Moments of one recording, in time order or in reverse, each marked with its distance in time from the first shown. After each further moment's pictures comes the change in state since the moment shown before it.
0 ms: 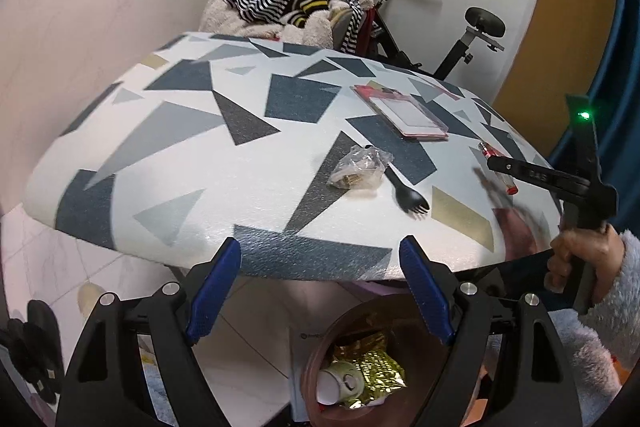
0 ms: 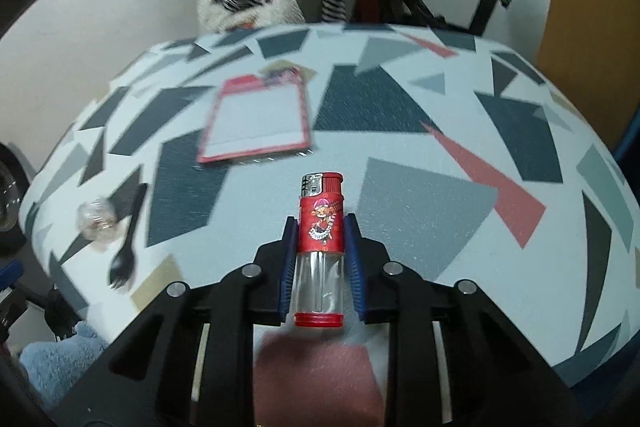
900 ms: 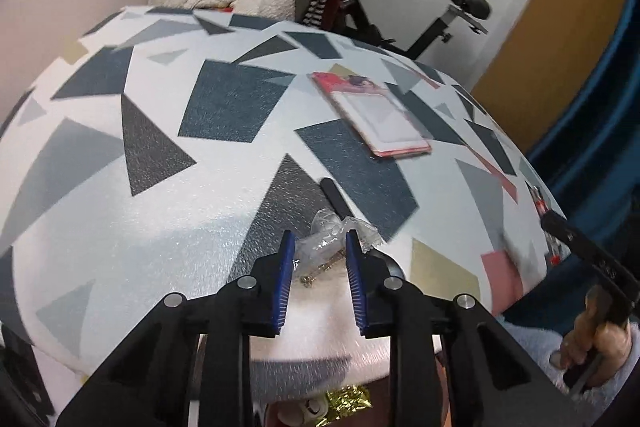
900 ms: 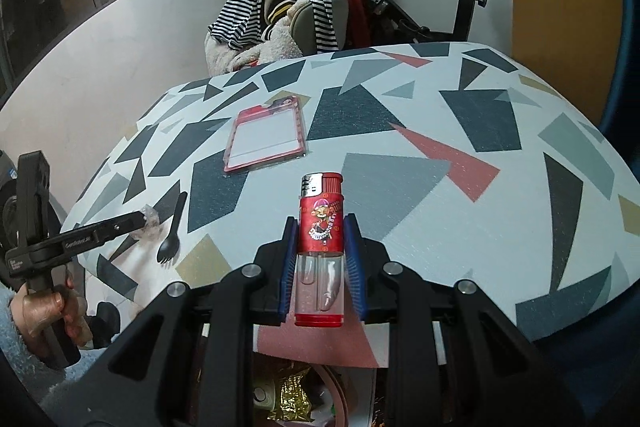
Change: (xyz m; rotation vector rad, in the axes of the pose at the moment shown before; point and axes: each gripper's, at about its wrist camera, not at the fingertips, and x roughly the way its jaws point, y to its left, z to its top) left arm 0.078 -0.023 0.058 0.020 0.114 -0.142; right arm -0.065 -0.027 -0.029 0.127 -0.091 0.061
